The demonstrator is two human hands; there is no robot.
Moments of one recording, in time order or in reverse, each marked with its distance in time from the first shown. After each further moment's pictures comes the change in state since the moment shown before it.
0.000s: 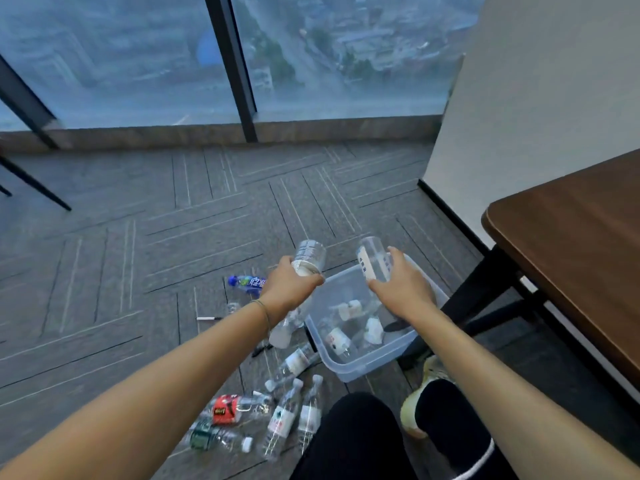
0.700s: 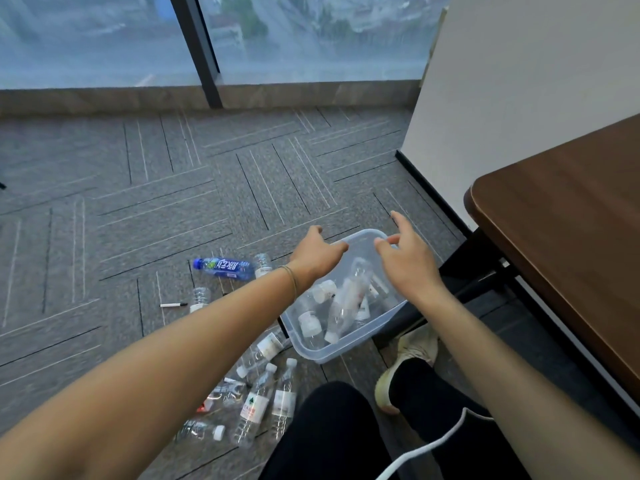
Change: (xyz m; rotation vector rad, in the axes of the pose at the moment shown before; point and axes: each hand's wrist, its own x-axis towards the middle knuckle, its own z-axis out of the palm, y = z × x) left_hand 0.037 0.059 0.093 -0.027 -0.184 0.044; right_hand 0.022 0.035 -0.025 0.254 0.145 0.003
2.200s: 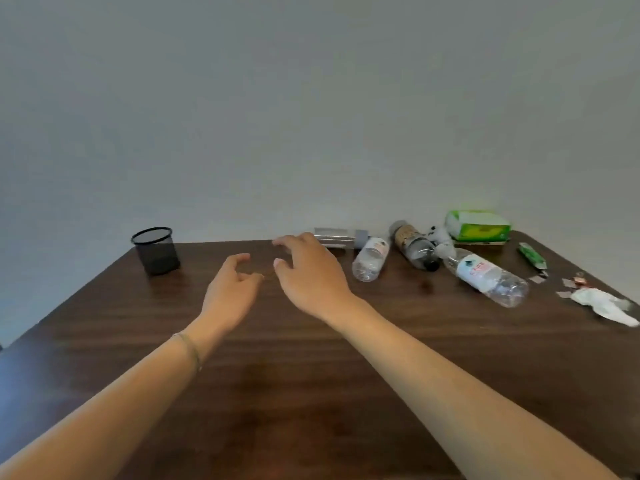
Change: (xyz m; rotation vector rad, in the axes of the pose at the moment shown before) left_hand -0.450 0.318 0.323 0.088 -0.507 1.012; right_hand -0.421 0.130 -0.462 -0.187 0.913 0.116
